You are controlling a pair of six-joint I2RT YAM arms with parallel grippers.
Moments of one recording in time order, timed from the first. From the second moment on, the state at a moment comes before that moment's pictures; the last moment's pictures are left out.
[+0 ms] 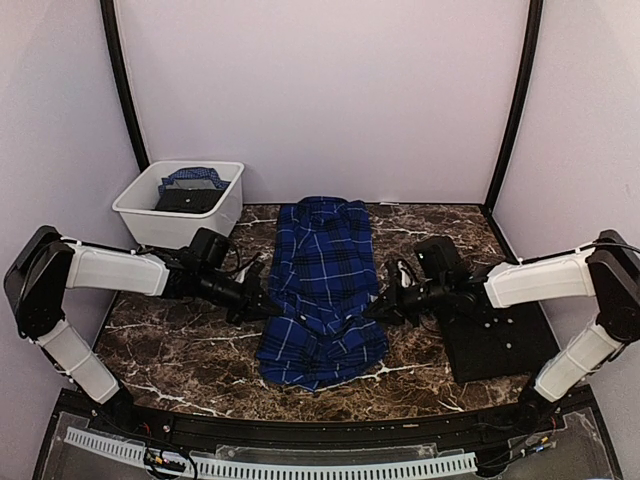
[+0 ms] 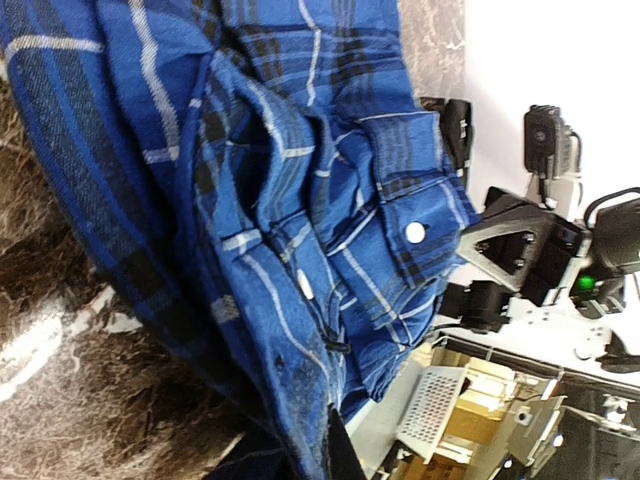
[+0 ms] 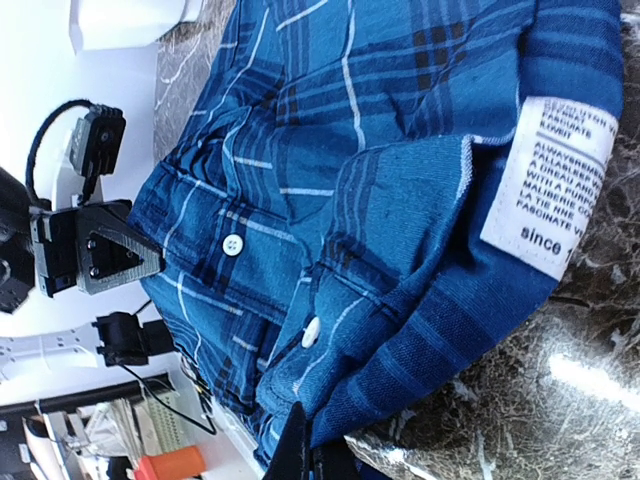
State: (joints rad) left arm -0.58 1.58 0.81 -0.09 0.75 -0.89; right arm 0.72 1.51 0.72 0.05 -0.52 0.95
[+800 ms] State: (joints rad) left arm -0.42 1.86 0.76 0.60 0.74 -1.44; right arm 0.52 1.88 0.91 0.35 -0.54 1.12
